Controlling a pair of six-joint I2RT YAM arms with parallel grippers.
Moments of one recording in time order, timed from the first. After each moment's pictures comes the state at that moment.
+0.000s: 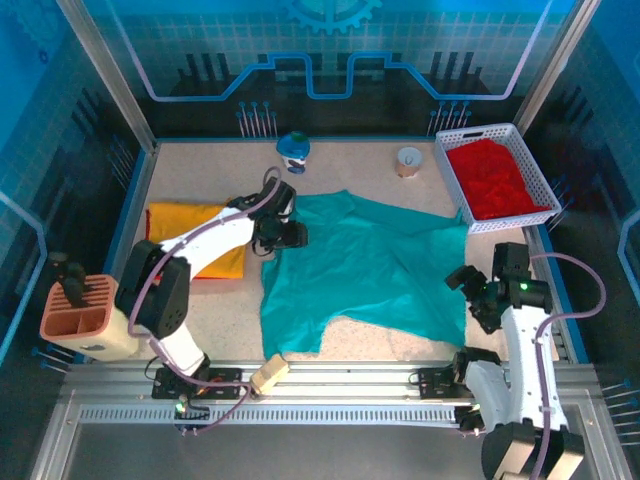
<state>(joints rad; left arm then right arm) -0.44 1.79 1.29 -0.64 0.13 -0.55 -0.21 0.81 0.70 -1.07 -0.17 0.71</state>
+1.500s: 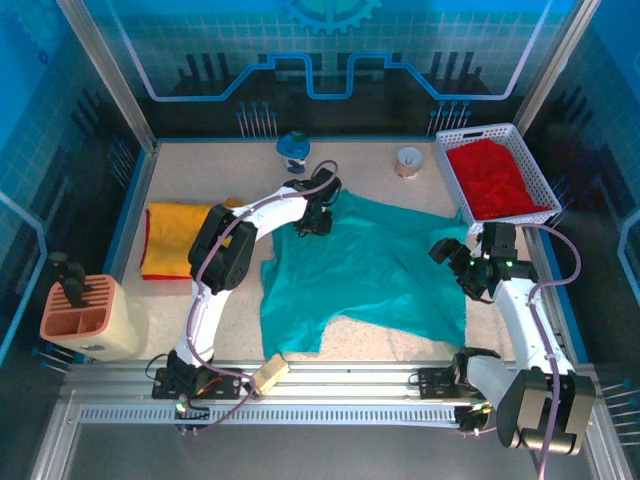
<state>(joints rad) -0.53 2.23 1.72 -0.76 -0.11 -0.39 -0.15 1.00 0.68 -0.73 -0.29 0.66</state>
